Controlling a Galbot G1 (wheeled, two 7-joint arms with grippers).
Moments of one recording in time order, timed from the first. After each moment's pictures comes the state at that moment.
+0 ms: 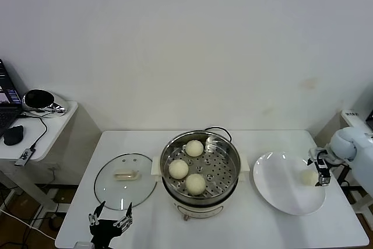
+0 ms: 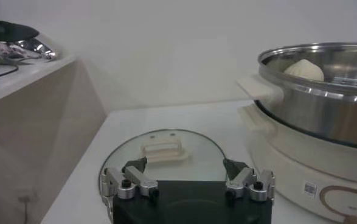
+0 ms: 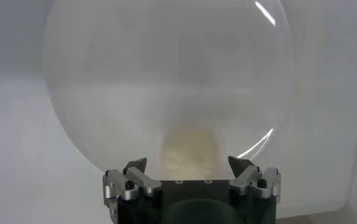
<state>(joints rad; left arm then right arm) 1.79 -1.57 -0.67 -2.23 0.04 0.31 0.15 -0.29 0.59 -0.36 1.11 -0.47 -0.05 -1.17</state>
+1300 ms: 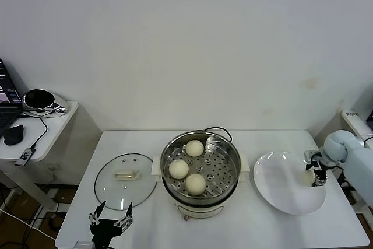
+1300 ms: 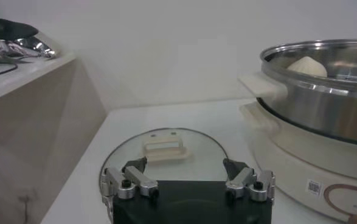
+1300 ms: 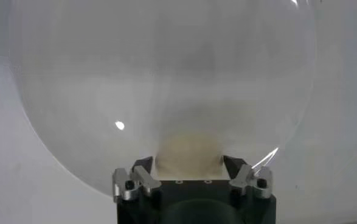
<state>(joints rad) 1.79 -1.57 -0.67 -2.22 0.04 0.31 0.15 -0.28 0.64 -0.38 1.02 -0.50 -0.05 -1.16</state>
